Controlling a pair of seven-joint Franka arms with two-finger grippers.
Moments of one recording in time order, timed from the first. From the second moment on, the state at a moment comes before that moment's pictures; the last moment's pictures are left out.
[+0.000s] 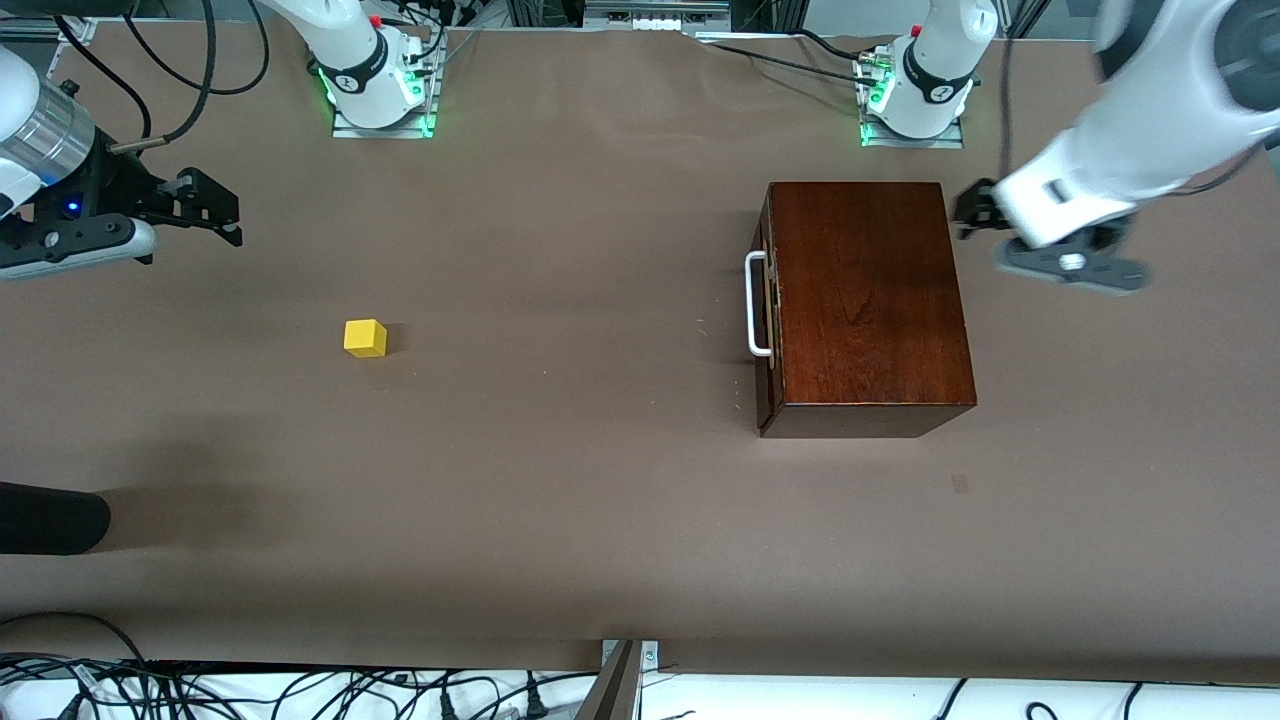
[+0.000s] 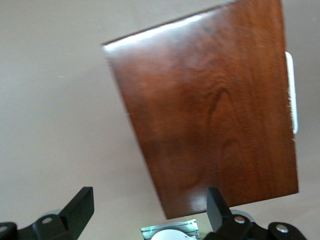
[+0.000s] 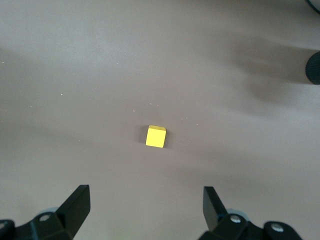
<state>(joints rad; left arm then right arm) -0.05 0.09 -0.24 -1.62 0.06 1.47 -0.03 0.29 0.02 -0.18 -1.59 0.00 1.60 -0.12</state>
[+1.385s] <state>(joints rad) -0.39 0.54 -0.37 -1.51 0.16 1.74 -0.69 0.29 0.02 -0.19 -1.59 0.00 1.60 -0.12</state>
